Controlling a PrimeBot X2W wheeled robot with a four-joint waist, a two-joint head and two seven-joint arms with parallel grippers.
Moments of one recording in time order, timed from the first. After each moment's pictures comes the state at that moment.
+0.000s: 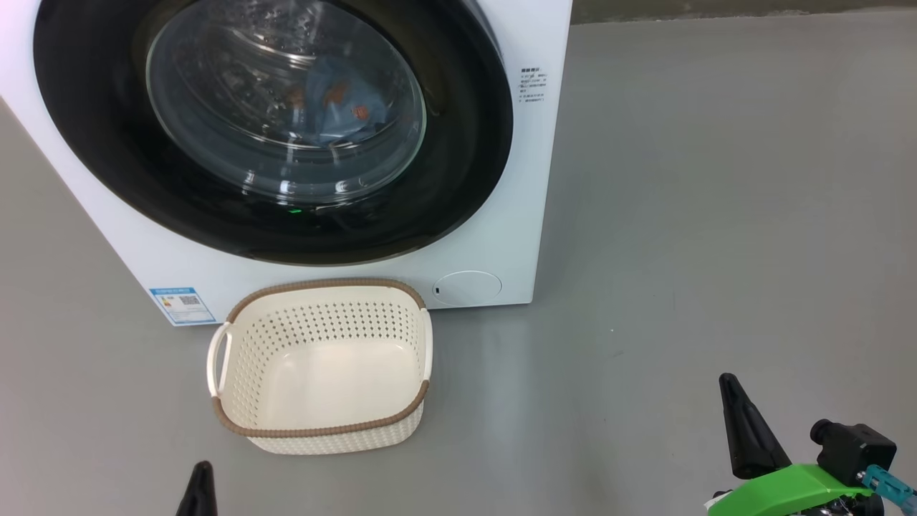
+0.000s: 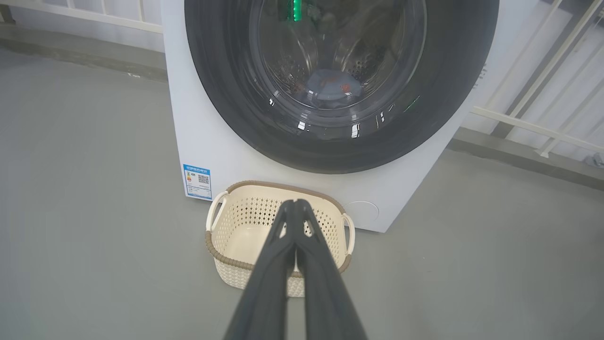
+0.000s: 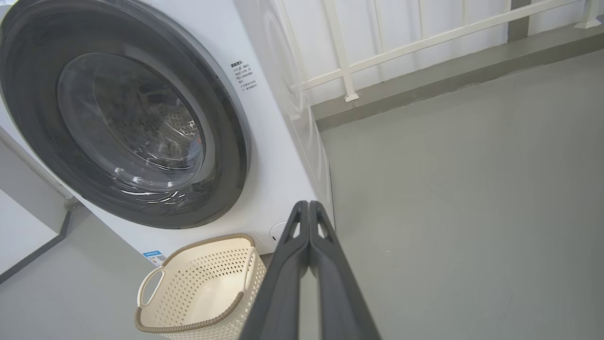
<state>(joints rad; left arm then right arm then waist) 0.16 0.02 0.04 0.10 -0.33 -0.09 -0.22 -0.03 -0.04 -0.07 0.26 0.38 0.14 -0.22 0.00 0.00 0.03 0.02</state>
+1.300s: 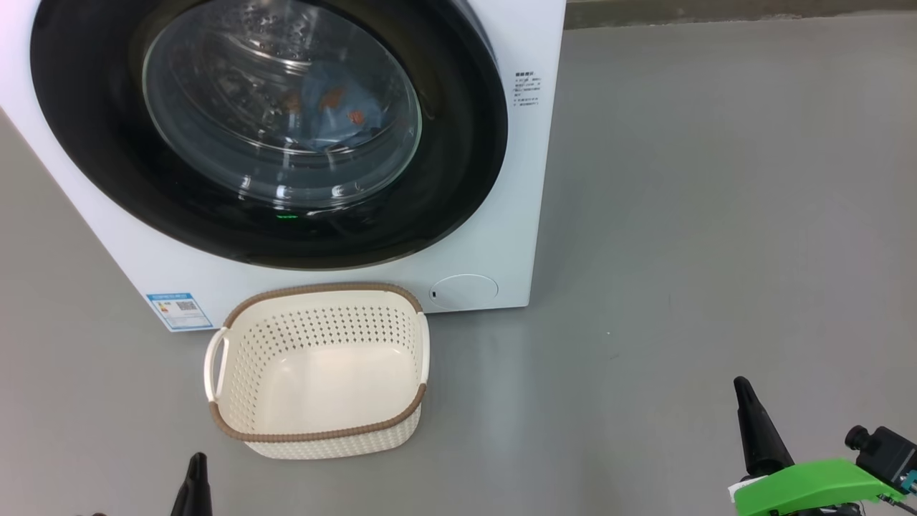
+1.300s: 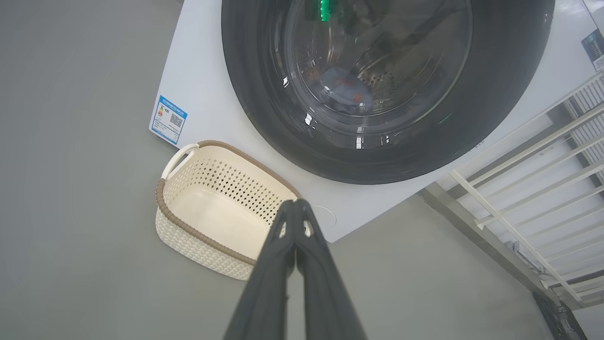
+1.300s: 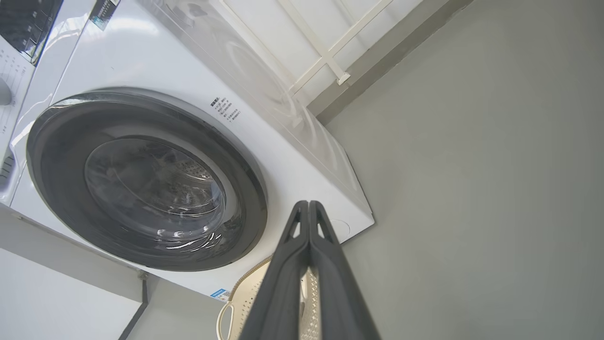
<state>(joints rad) 0.10 0.02 0.05 0.16 -0.76 -0.10 -0.11 -0.04 -0.04 -0.09 0.26 0.79 0.14 -0.11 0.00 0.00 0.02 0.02</state>
